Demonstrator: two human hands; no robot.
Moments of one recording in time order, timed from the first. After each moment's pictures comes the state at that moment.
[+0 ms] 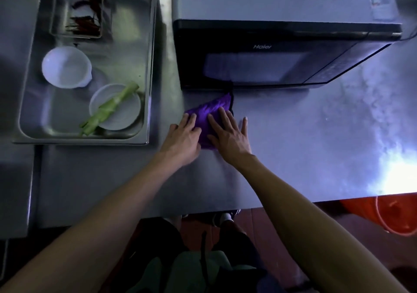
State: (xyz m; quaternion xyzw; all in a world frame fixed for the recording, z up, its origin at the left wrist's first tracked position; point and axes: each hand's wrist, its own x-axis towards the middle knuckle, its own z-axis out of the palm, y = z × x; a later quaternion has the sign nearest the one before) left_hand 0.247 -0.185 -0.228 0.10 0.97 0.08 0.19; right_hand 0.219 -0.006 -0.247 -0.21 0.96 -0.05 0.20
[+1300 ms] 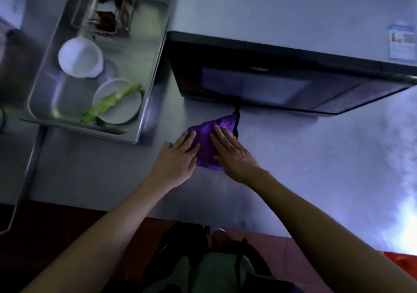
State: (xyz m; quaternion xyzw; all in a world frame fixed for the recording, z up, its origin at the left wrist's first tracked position) left_hand 0.280 -0.153 -0.239 0.04 0.99 0.06 0.16; right_hand 0.192 0.053 -0.245 -0.43 0.87 -0.09 0.21
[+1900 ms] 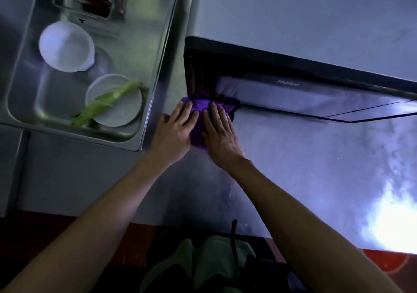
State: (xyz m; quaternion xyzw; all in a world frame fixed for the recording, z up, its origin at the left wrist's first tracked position) left_hand 0.212 -0.204 -0.241 0.01 0.99 0.09 0.12; right_hand 0.163 -0.034 -0.261 -0.32 0.92 -0.13 0.19
